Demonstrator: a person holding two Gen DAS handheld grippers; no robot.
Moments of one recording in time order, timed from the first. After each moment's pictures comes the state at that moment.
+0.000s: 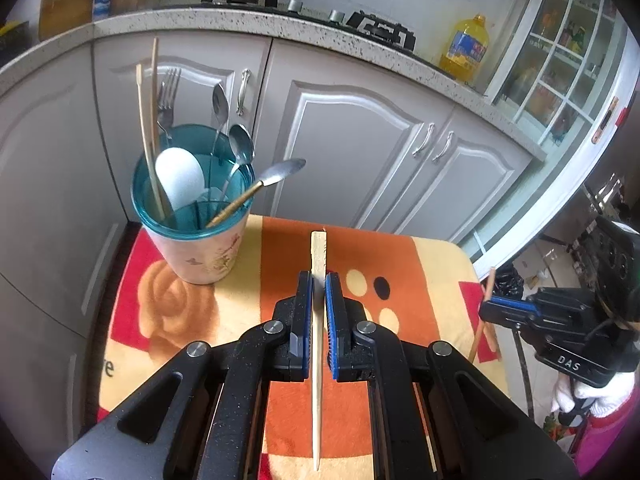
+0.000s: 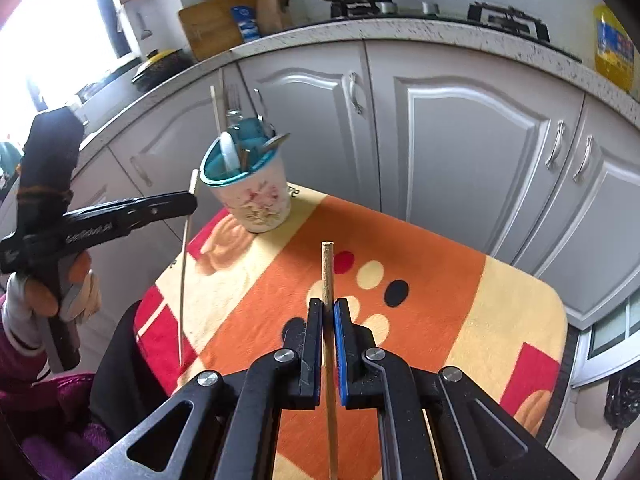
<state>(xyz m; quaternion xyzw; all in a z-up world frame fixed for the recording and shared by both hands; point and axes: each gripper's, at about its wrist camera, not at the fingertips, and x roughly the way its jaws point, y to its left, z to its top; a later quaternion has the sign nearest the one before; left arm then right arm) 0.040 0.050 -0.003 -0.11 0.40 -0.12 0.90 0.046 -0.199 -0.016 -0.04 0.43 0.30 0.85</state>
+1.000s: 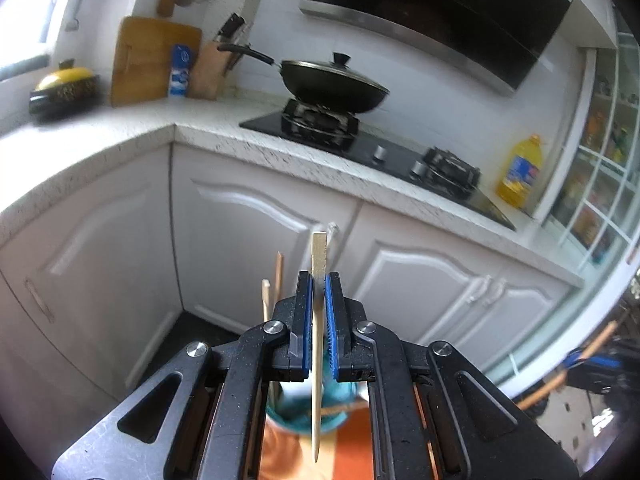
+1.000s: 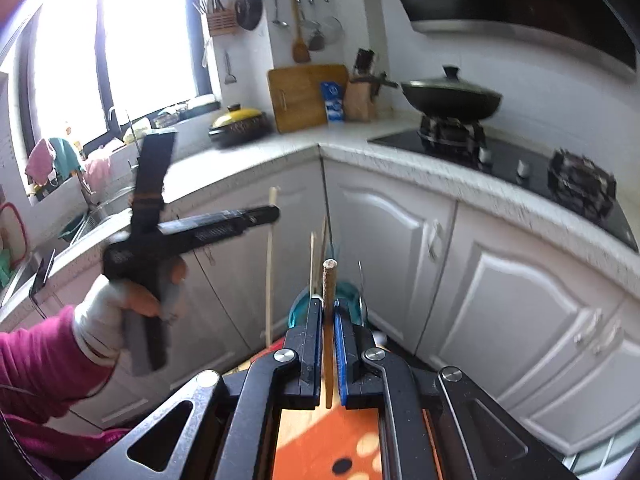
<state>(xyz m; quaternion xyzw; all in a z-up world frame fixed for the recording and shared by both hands) 0.114 0.167 0.104 -0.15 0.25 0.01 0.96 0.084 -0.090 0.146 -0.08 0.28 0.41 0.87</state>
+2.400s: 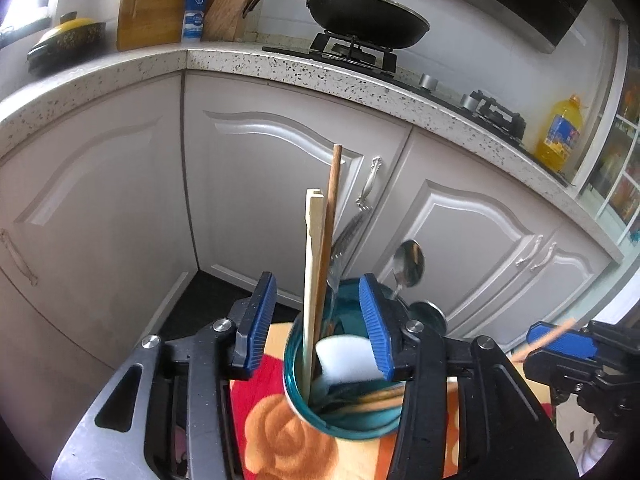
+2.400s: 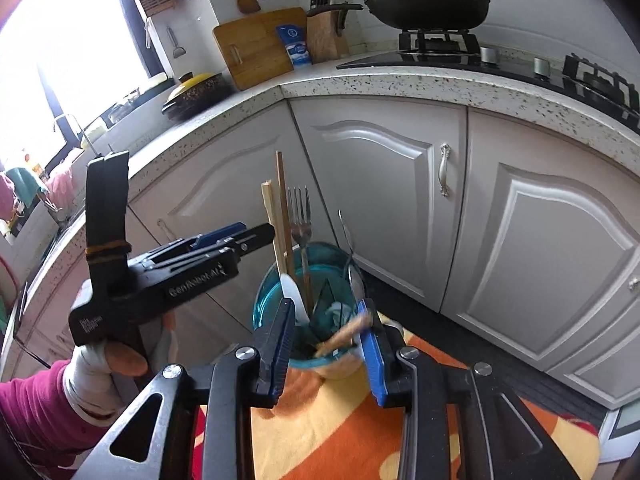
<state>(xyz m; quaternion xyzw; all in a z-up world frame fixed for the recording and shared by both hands) 0.148 0.169 0.007 -0.14 0.33 0.04 0.93 0.172 -0.049 0.036 -0.03 0.39 0.38 0.84</state>
